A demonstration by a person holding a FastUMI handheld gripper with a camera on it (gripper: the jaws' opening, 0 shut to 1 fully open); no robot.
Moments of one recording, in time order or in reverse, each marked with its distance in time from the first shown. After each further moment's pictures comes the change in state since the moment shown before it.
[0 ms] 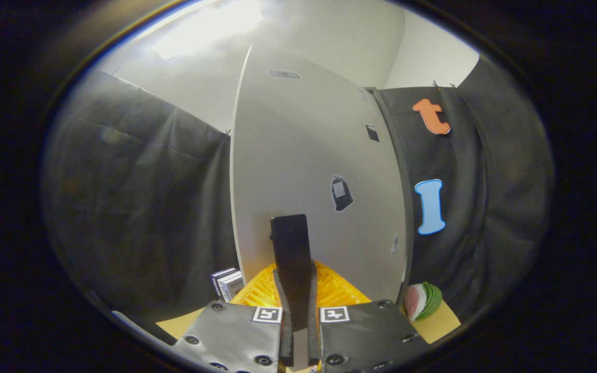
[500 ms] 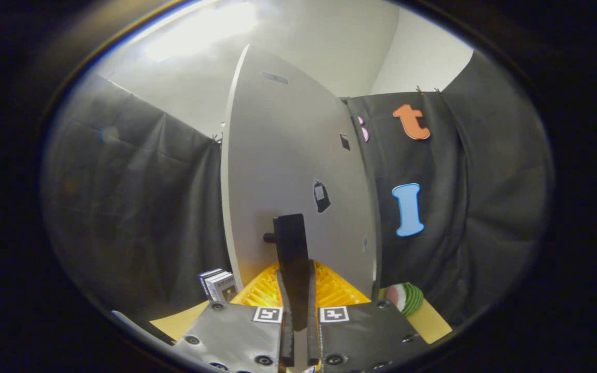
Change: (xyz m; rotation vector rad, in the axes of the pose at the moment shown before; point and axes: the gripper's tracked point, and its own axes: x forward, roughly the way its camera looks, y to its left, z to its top) arm -0.046 -0.051 0.011 -0.001 -0.024 -0.088
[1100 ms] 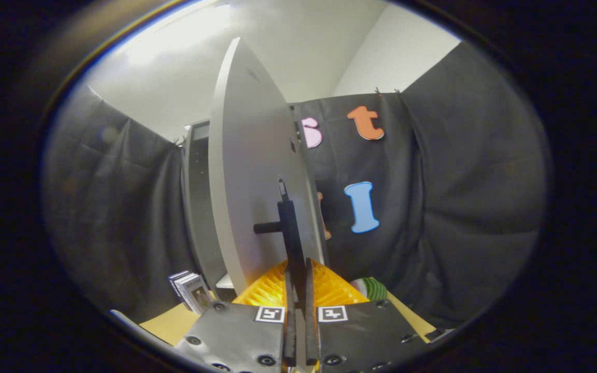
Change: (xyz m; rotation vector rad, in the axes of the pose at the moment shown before) arm -0.047 -0.094 0.002 0.055 -0.010 -0.232
